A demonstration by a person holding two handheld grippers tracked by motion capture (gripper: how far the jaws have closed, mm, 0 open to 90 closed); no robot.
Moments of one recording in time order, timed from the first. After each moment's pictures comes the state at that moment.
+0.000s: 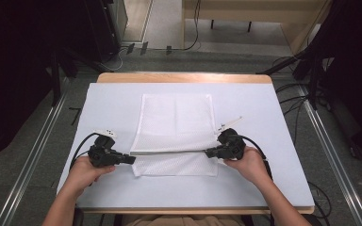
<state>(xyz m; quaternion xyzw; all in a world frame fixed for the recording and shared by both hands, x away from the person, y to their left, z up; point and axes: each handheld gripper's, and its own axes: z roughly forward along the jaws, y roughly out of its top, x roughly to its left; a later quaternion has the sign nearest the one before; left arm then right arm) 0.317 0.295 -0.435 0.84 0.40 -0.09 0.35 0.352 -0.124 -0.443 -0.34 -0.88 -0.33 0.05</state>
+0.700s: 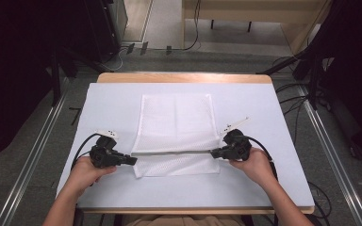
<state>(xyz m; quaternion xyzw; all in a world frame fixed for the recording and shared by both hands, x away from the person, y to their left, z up) 0.317 0.292 -0.437 0.84 0.40 -0.10 0.35 0.350 -0.138 -0.444 -0.35 -0.88 -0.32 0.04</state>
